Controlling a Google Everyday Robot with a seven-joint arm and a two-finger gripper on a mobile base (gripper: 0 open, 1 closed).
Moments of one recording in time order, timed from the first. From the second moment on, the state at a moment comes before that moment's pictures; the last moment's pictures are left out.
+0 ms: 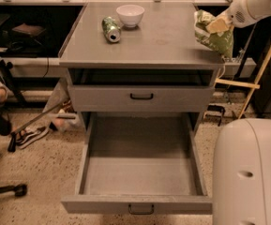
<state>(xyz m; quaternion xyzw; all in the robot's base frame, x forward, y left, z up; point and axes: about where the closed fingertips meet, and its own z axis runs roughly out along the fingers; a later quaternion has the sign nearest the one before) 0.810 -0.281 0.932 -0.40 0.81 0.02 0.43</state>
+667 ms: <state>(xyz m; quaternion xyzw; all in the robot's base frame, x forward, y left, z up) 0.700 -0.380 1.017 -0.37 0.78 0.02 0.51</state>
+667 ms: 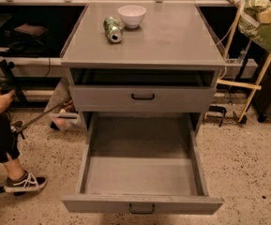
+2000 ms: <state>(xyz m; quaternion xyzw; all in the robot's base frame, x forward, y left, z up) 0.535 -0.334 1.169 -0.35 0.69 0.00 0.64</state>
